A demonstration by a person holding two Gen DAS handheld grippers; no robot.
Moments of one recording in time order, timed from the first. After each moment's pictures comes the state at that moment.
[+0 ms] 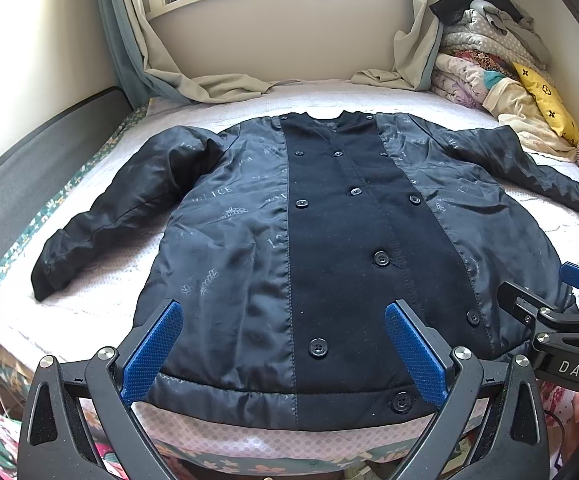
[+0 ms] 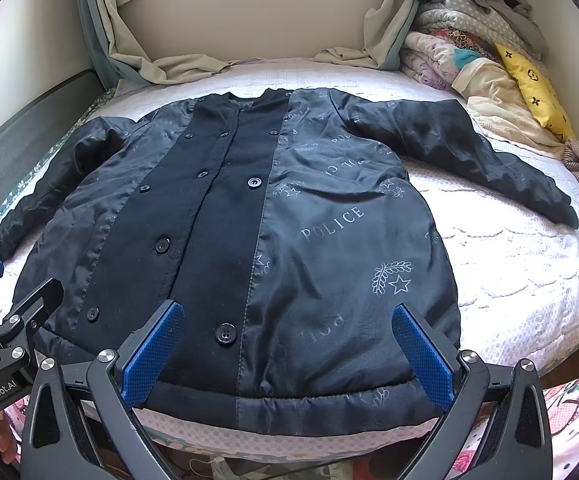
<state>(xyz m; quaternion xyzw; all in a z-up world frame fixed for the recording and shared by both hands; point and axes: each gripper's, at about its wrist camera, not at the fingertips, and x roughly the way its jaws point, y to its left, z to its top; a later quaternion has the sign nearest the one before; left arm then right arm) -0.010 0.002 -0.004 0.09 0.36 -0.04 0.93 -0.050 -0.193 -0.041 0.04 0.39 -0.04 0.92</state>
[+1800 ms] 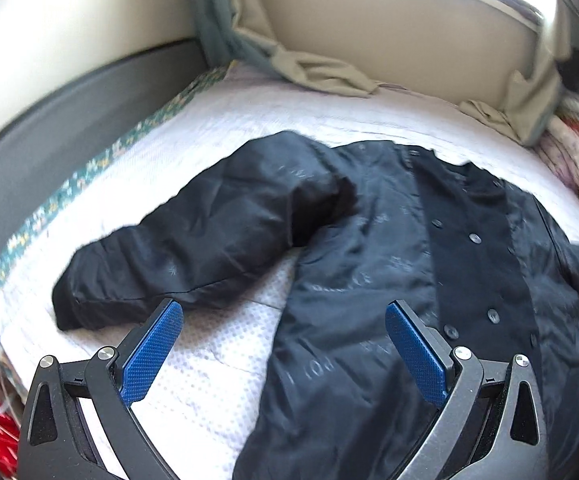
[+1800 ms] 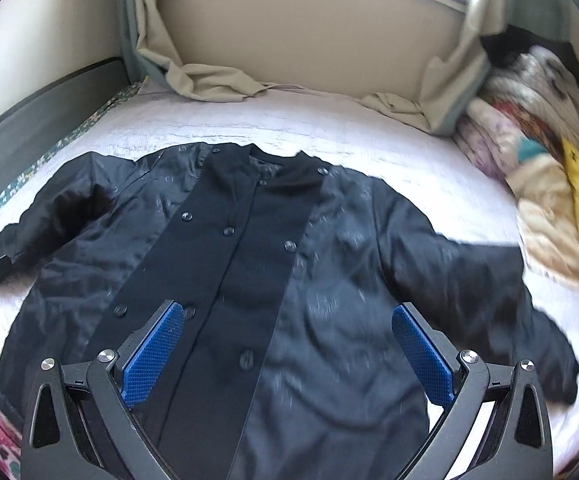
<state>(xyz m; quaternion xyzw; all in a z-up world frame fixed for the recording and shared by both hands) 0.151 0.121 0.022 -0.02 0.41 0.09 0.91 0.140 -0.190 0.024 -0.06 0.38 0.04 0.92</state>
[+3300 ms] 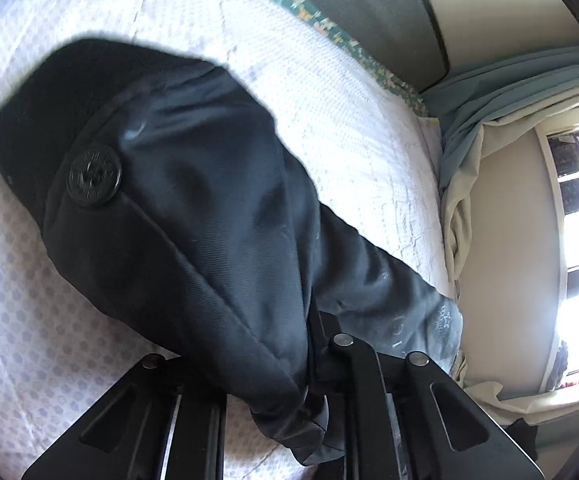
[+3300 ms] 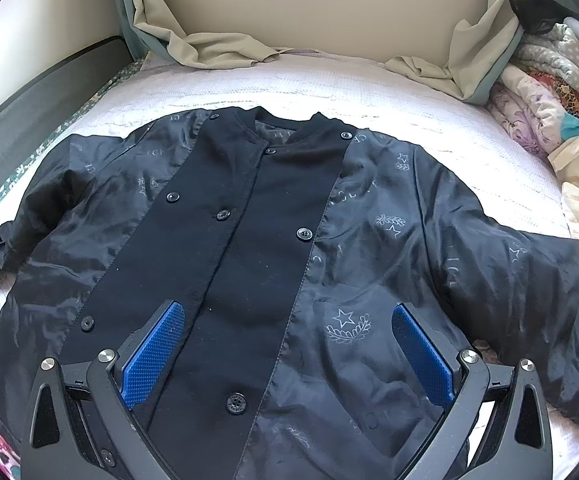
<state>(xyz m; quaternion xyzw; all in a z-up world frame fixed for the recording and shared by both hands) 0.165 0.359 -0.087 -0.54 0.32 0.19 0.75 0.187 -0.202 -0.026 -0.04 0.42 0.06 0.90</state>
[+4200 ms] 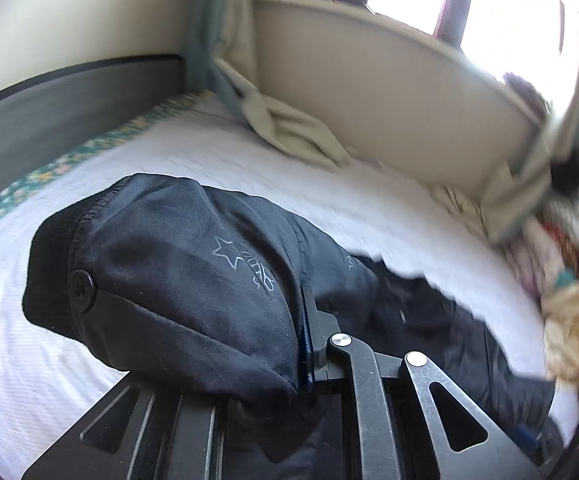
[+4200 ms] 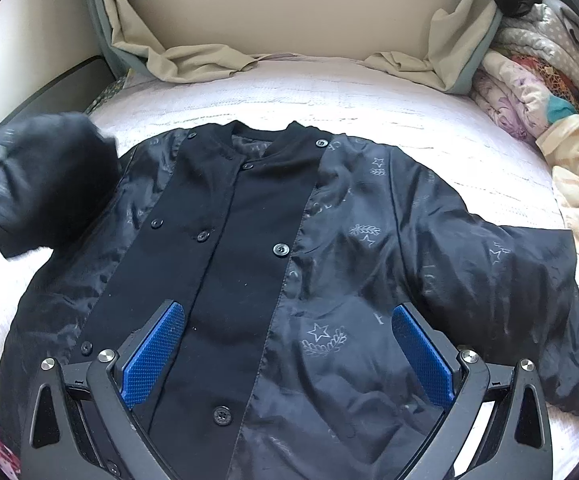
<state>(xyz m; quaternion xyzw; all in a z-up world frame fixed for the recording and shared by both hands) 0.263 0.077 0.055 -0.13 0.34 0.03 0.93 0.196 -0.227 -0.011 0.00 0.42 0.04 0.91</state>
